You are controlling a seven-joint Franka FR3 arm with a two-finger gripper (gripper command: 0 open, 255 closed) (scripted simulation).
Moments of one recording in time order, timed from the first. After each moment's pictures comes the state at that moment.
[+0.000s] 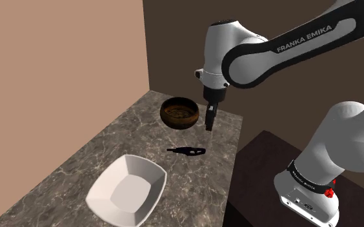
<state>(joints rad) 0.23 -0.37 0.24 -2.58 0.12 2.14 -0.19</state>
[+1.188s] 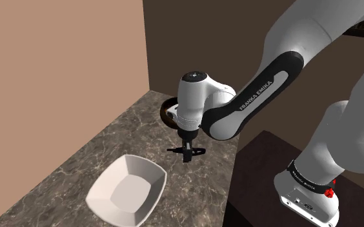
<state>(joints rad) 0.31 0.06 0.35 -2.54 -0.05 2.60 -0.21</state>
